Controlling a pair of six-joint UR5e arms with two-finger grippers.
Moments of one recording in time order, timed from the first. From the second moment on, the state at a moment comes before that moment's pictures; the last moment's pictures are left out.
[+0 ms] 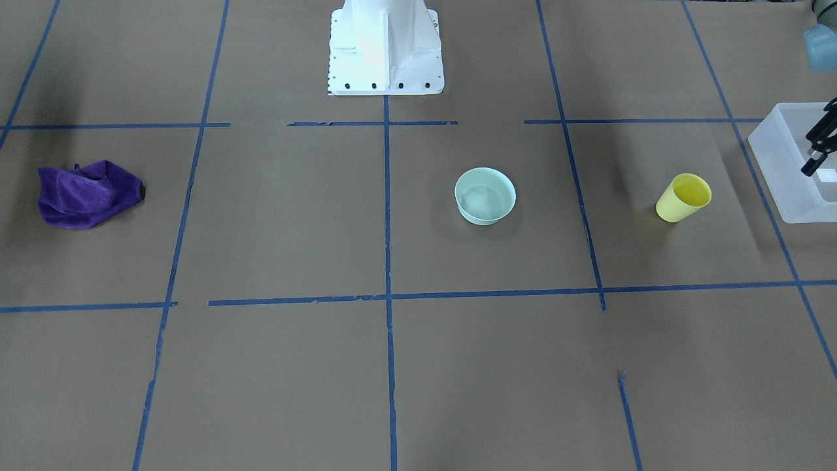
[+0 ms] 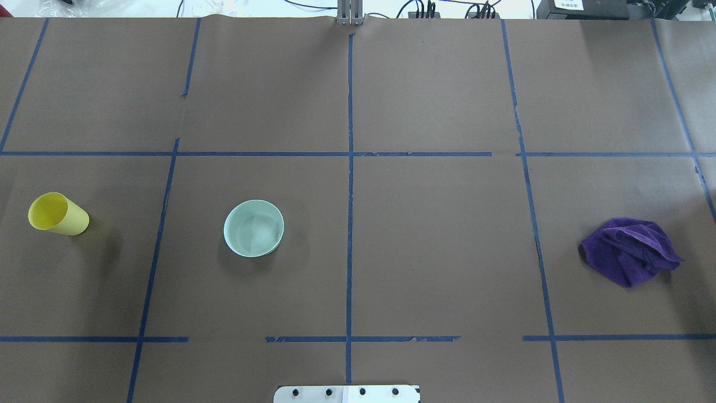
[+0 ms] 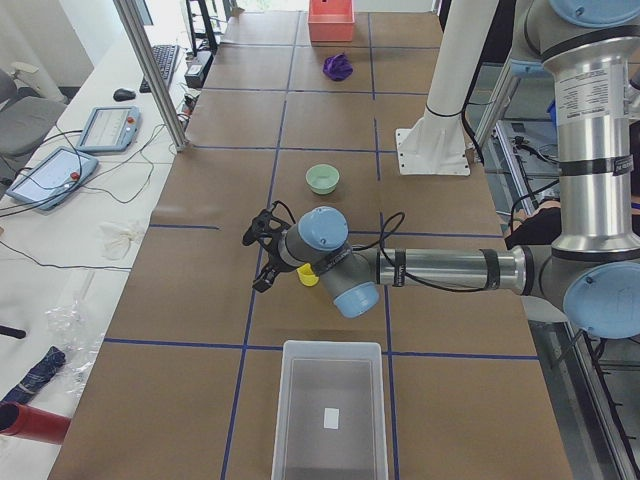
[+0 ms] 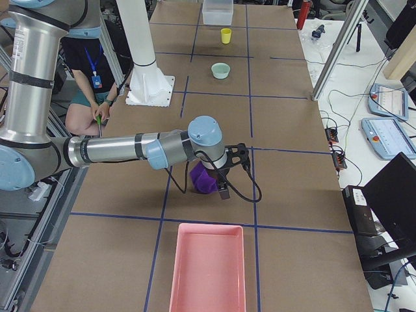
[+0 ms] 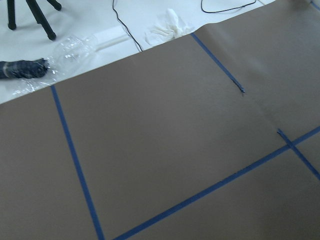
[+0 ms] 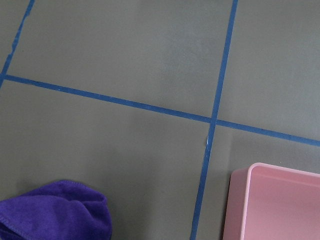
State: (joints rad) left arm -1.32 -1.40 -1.70 -2.59 -2.22 -0.51; right arm 1.54 -1.80 1.93 -1.35 2.34 0.06
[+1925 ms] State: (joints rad) left arm -0.85 -1.28 -1.73 -2.63 -1.85 -1.07; right arm 1.54 -1.81 1.92 -1.35 2.34 0.07
